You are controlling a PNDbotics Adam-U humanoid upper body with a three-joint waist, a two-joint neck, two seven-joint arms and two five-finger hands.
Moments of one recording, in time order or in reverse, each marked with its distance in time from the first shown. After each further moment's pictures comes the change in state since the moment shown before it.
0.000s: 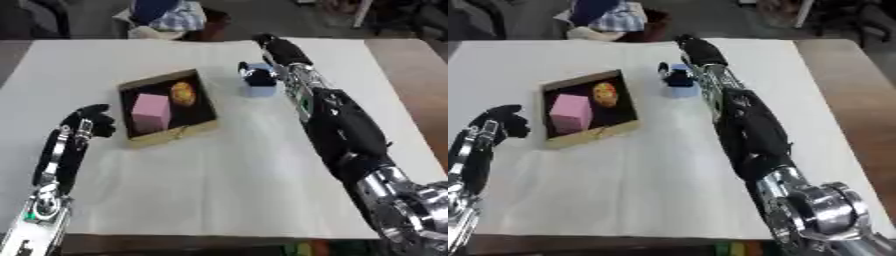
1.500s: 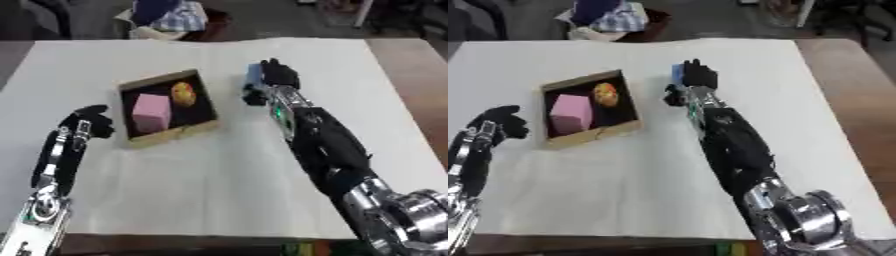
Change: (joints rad) left arm 0.000 -0.007 0.000 0.000 0.001 0.001 0.001; right arm 0.030 0.054 0.061 0.035 0.028 0.348 0.041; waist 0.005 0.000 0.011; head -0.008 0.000
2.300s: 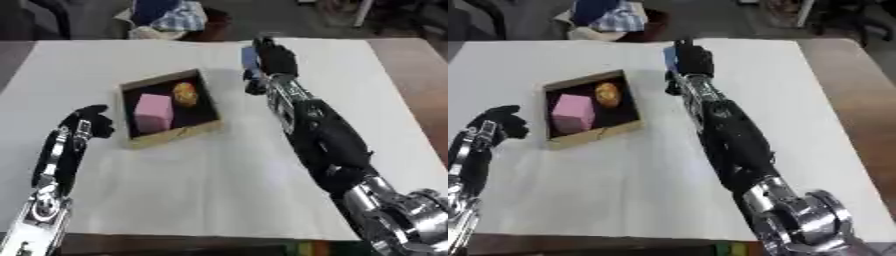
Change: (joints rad) left arm 0.000 0.000 0.000 0.000 0.000 0.003 0.003; right arm -0.011 0.014 0.112 -0.121 -0.042 -0.154 -0.153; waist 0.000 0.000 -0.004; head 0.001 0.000
